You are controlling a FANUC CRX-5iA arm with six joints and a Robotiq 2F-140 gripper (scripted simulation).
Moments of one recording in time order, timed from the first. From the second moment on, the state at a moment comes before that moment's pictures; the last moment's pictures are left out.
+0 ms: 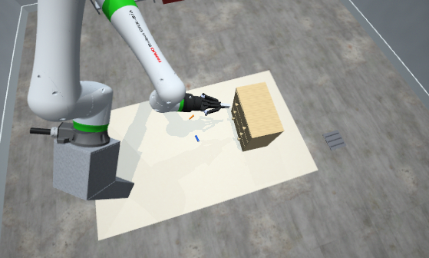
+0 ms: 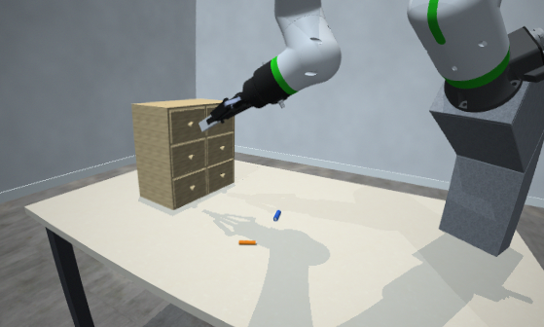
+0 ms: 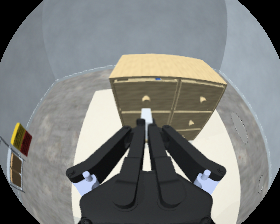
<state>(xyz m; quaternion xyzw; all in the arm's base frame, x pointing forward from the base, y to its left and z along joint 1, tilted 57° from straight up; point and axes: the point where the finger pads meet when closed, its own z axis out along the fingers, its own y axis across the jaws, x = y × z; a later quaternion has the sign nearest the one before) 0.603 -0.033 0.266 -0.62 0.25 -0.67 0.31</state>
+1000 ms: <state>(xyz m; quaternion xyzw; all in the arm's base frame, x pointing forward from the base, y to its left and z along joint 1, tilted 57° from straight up) 0.534 -0.024 0.248 -0.62 0.25 -0.67 0.31</state>
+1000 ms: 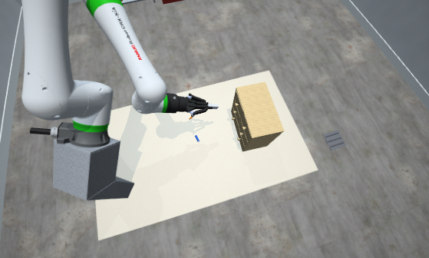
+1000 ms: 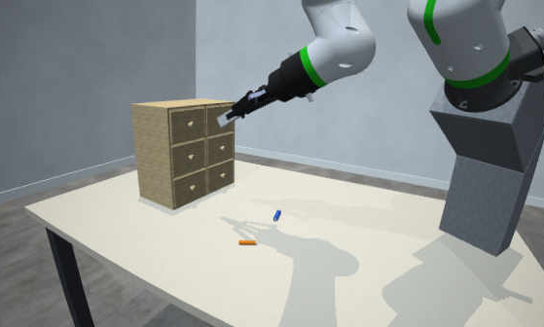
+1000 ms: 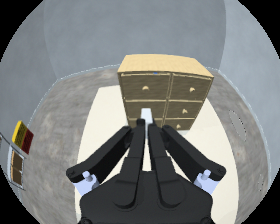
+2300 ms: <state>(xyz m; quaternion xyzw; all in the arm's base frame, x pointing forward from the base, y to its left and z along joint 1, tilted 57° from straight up) 0.480 -0.040 0.250 -0.74 0.19 -0.55 0.35</state>
